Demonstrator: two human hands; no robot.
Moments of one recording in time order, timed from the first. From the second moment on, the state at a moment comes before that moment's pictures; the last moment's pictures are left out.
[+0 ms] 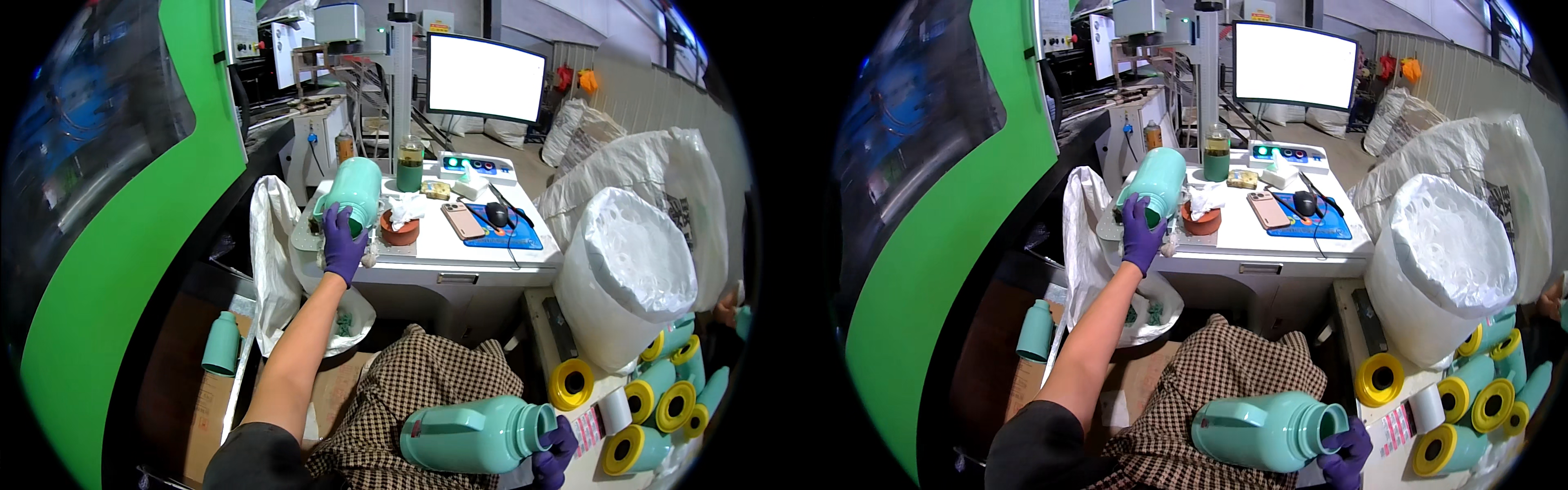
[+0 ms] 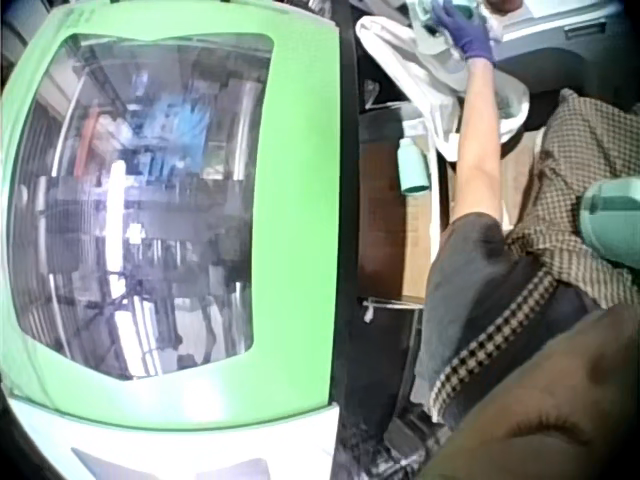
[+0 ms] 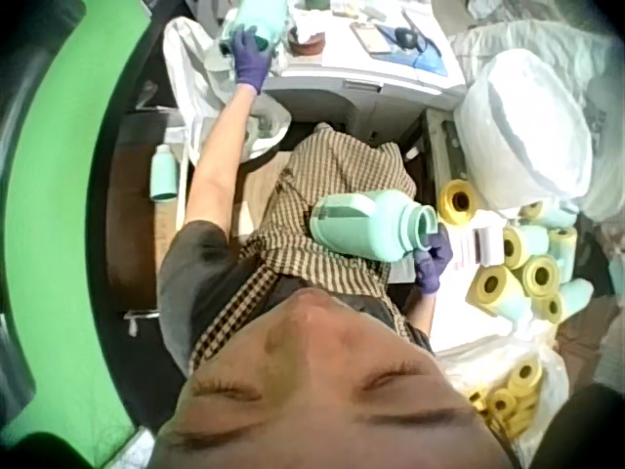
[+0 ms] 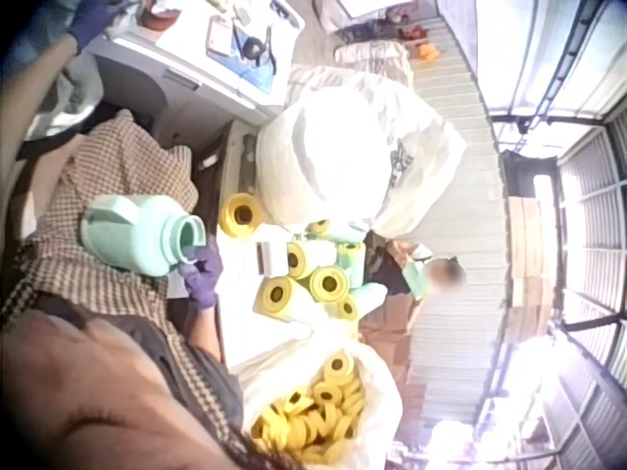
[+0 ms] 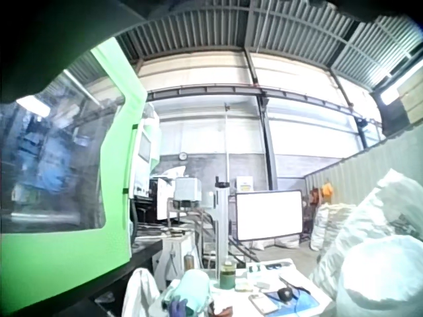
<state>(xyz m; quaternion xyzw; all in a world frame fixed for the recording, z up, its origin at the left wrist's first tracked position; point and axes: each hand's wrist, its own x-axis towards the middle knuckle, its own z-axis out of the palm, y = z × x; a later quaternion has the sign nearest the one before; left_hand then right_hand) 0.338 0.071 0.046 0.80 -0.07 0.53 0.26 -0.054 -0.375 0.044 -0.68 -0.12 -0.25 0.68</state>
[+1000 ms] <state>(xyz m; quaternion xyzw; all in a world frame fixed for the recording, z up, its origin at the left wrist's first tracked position) 0.047 -0.007 0.167 0.88 -0.35 0.04 0.31 0.006 -0.430 0.035 -0.84 0.02 -0.44 0.30</state>
